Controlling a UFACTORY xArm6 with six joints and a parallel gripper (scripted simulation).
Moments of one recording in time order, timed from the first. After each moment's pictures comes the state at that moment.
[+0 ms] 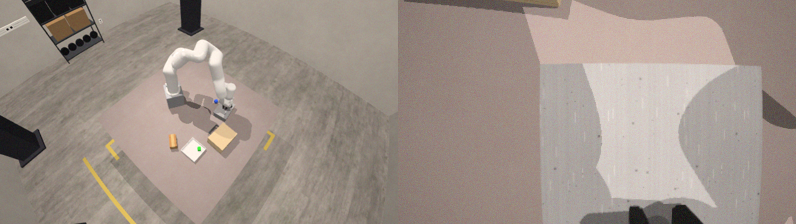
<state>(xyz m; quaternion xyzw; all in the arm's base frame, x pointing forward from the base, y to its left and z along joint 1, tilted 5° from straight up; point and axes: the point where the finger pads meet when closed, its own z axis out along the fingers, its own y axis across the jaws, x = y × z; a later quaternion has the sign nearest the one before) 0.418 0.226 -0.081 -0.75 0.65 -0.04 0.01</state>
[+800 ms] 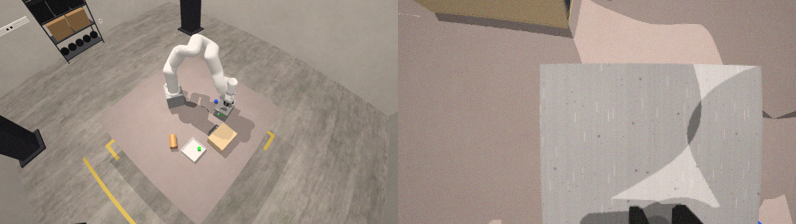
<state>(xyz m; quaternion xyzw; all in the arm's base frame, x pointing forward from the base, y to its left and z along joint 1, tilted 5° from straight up) 0.414 0.229 -0.023 -0.75 0.65 -0.04 0.01</state>
